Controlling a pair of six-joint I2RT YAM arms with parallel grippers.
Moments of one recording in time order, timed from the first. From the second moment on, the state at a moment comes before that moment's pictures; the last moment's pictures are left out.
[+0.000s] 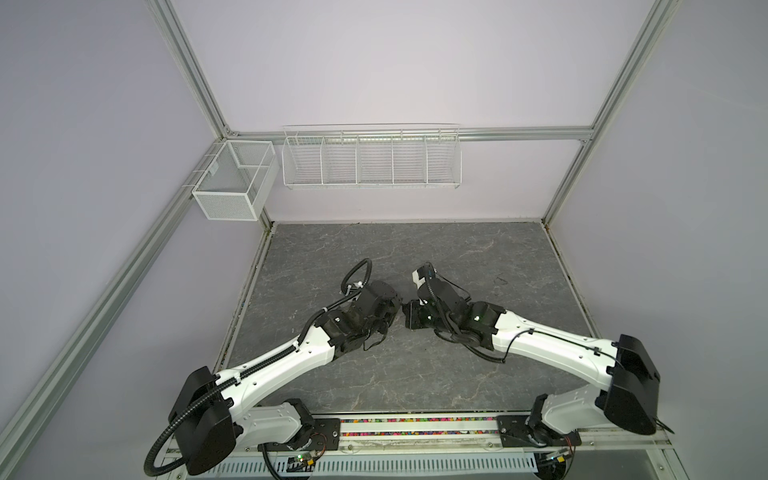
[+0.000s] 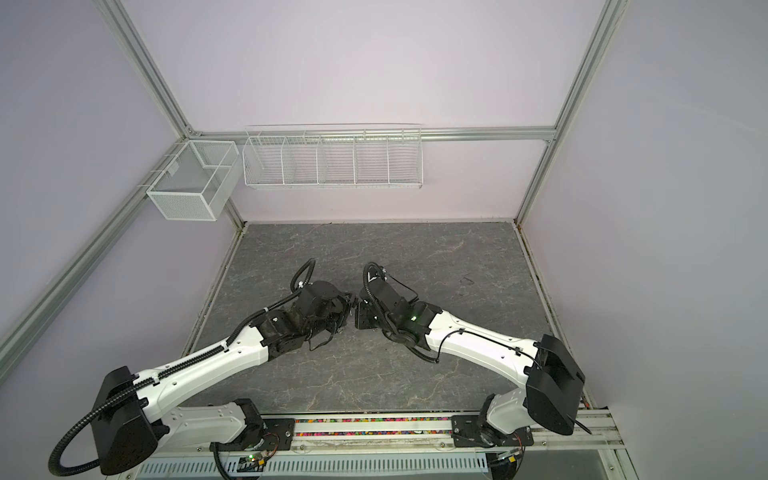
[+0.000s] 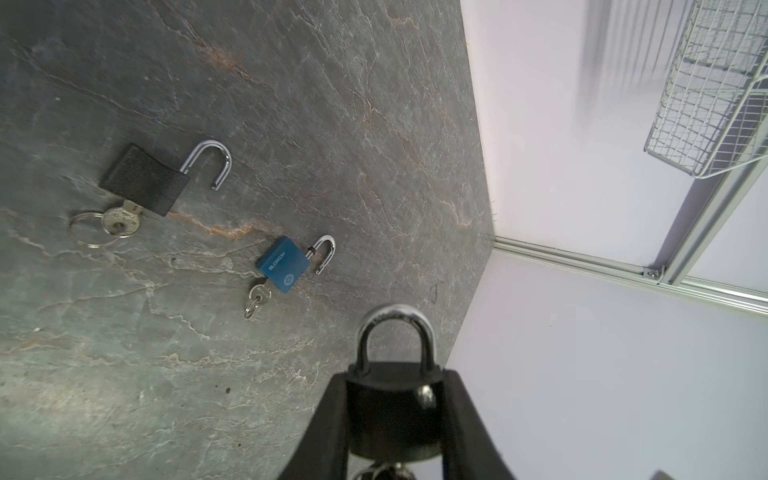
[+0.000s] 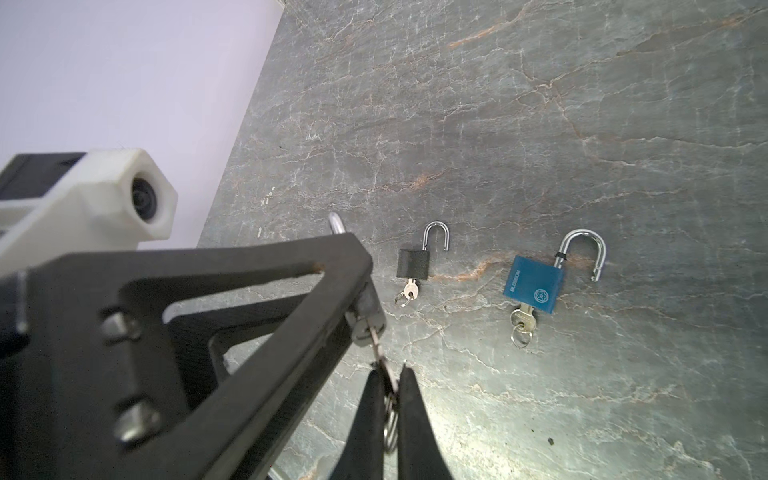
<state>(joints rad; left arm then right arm) -0.90 1.22 0.89 -0.31 -0.24 -1.69 1.02 1.44 1.09 -0.35 0.15 0.75</state>
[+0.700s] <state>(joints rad) -0.90 1.20 0.88 -0.28 -0.20 -1.71 1.02 1.42 1.07 -0.29 0.15 0.71</state>
